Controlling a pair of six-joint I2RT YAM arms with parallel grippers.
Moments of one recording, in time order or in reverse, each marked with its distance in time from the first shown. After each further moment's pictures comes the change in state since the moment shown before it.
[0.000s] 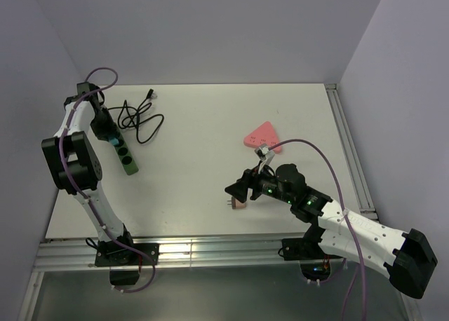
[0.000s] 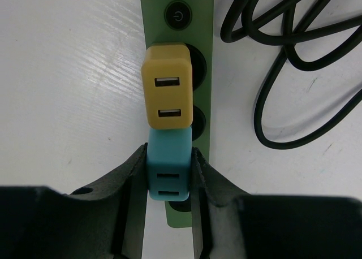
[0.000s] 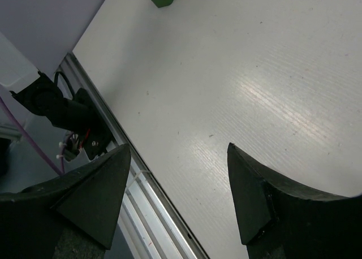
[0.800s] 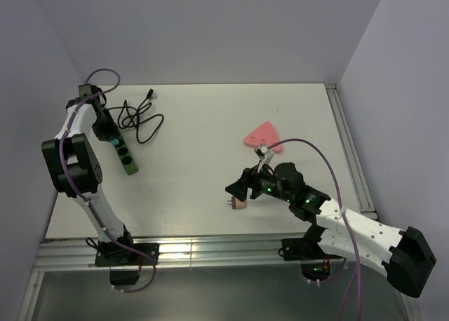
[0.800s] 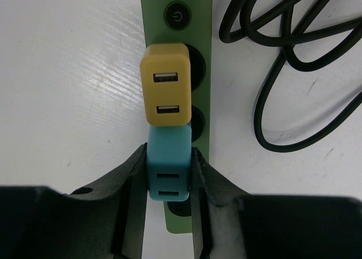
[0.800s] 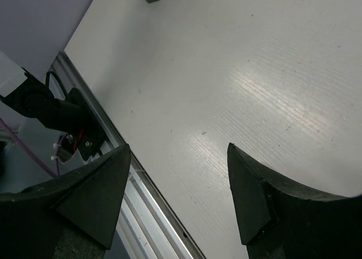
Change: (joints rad) left arm -0.015 -0.045 -0.072 0.071 -0.028 -0.009; right arm -0.018 0.027 -0.002 0.003 -0.008 0.002
